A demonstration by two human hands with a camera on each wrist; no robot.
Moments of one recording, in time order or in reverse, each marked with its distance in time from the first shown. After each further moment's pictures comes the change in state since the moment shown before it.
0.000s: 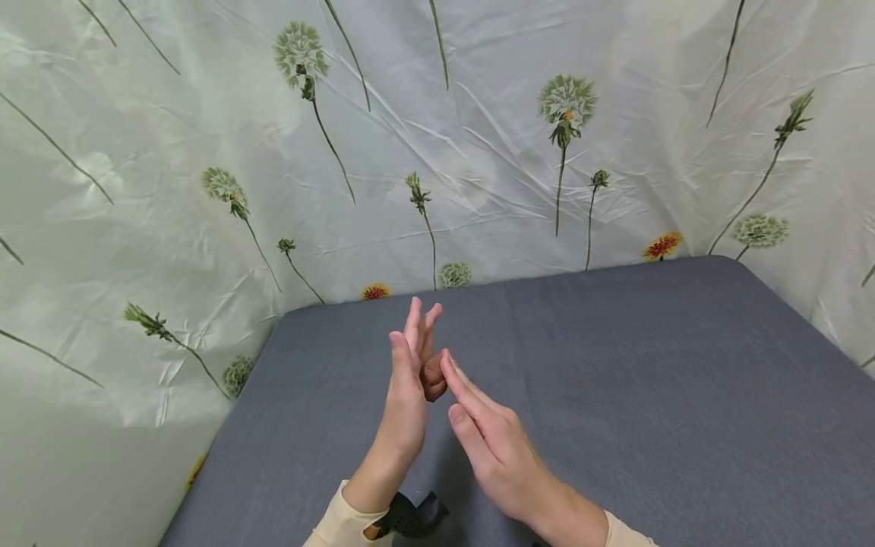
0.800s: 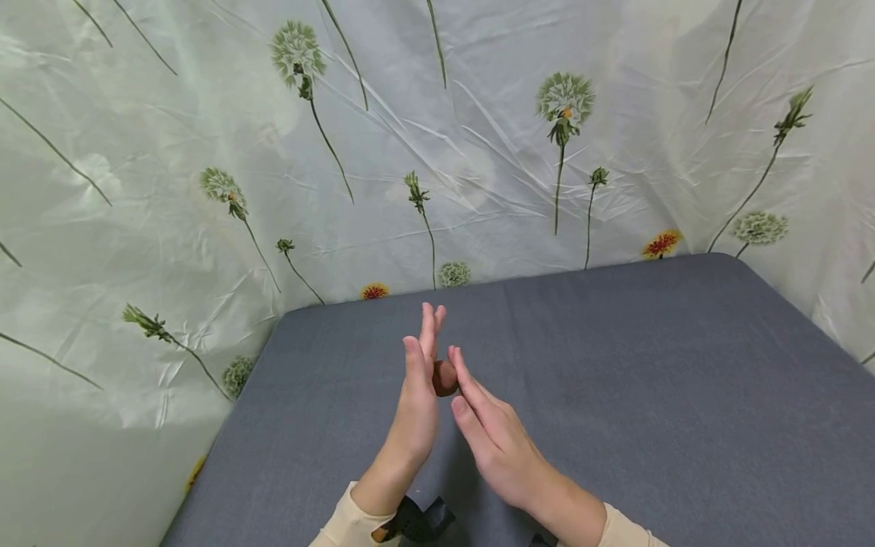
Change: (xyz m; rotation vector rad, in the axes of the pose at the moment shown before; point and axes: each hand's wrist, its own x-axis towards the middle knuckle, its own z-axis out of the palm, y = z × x) left_hand -0.002 -0.006 0.010 0.012 -0.048 -0.022; right_hand 0.002 0.011 -0.003 0.041 -0.046 0.134
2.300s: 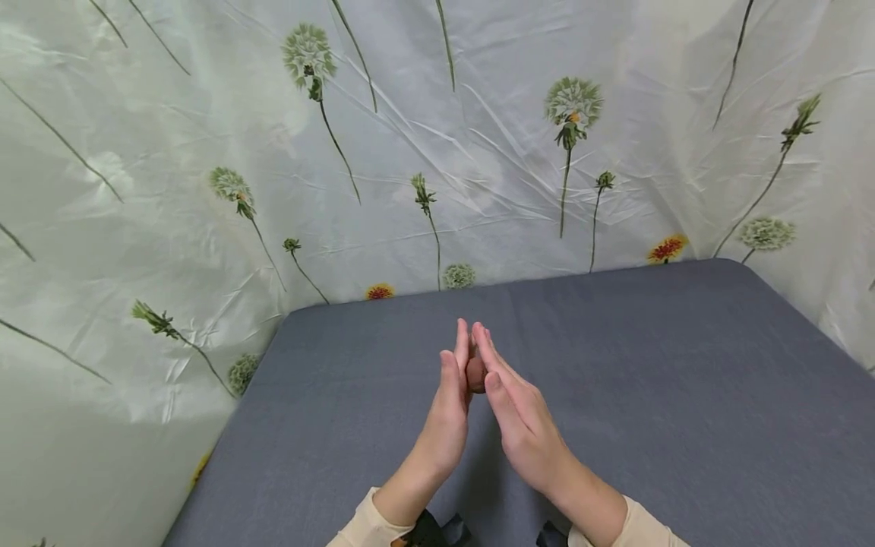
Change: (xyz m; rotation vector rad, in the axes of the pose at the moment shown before) left_hand -0.005 -0.013 0.014 -0.068 -0.154 -0.021; right_hand 0.007 -0.006 -0.015 -0.005 0.115 -0.095
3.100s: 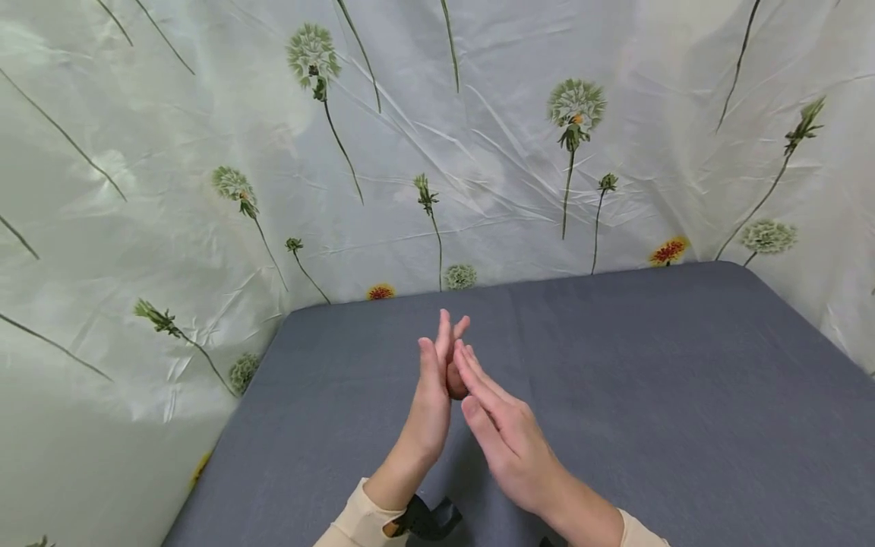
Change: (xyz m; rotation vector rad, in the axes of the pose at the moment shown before) left_hand 0.006 0.000 -0.018 0.026 0.097 0.010; right_hand -0.006 -0.008 0.010 -0.017 -0.053 -0.050
